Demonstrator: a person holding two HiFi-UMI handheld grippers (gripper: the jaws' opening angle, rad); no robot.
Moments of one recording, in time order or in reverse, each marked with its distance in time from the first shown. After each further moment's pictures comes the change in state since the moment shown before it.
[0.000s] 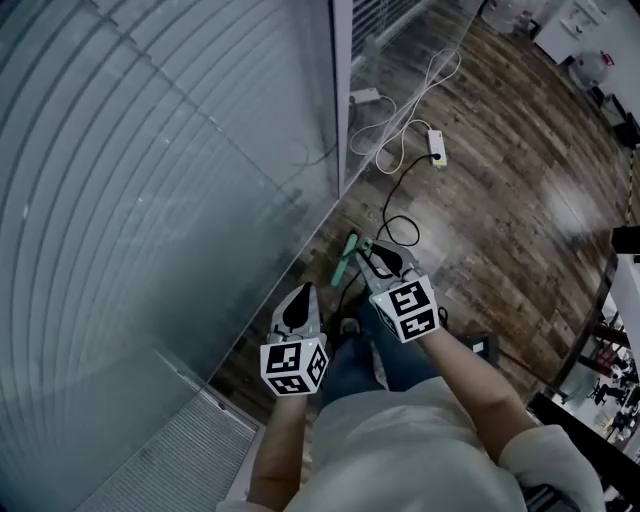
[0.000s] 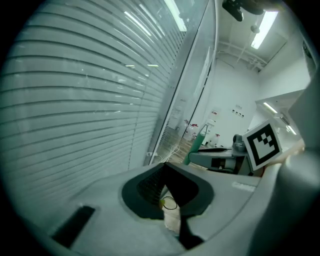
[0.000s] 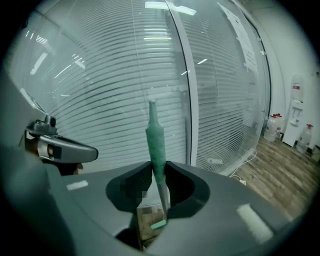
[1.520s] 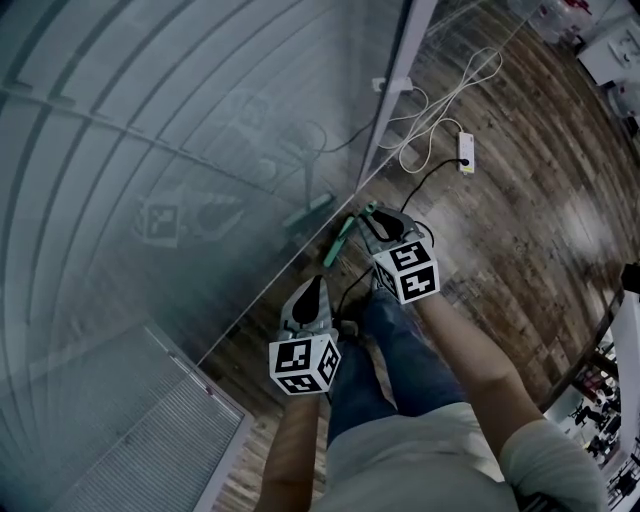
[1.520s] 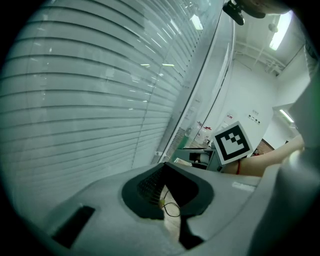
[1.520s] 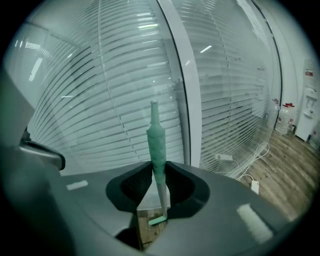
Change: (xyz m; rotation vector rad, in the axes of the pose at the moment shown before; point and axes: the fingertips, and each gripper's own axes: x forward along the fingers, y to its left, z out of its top) left arm 0.085 0.029 -0.007 -0.120 -0.009 0.120; right arm 0.141 -0.072 -0.005 0.025 0.070 0.089
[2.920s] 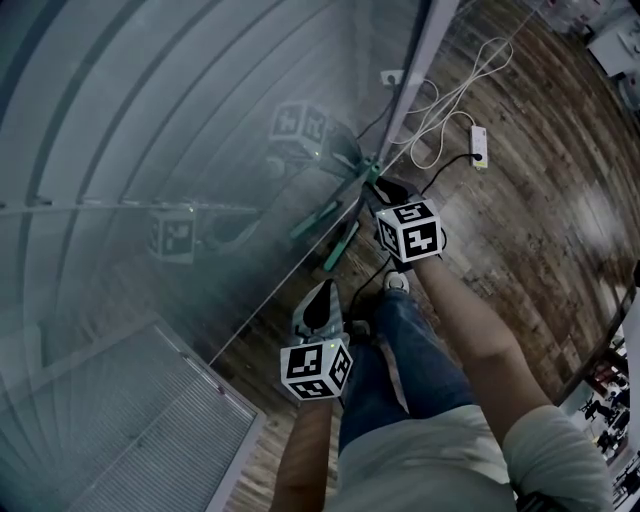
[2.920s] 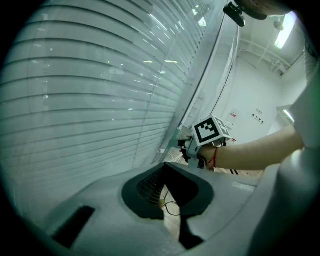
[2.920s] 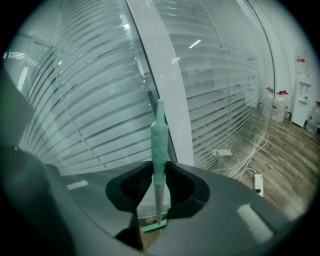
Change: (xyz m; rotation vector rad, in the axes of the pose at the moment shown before) left arm 0.023 0.013 -0.005 -0.022 0.035 0.024; right arm 0.076 -0.054 0.015 0.108 0.017 -0.041
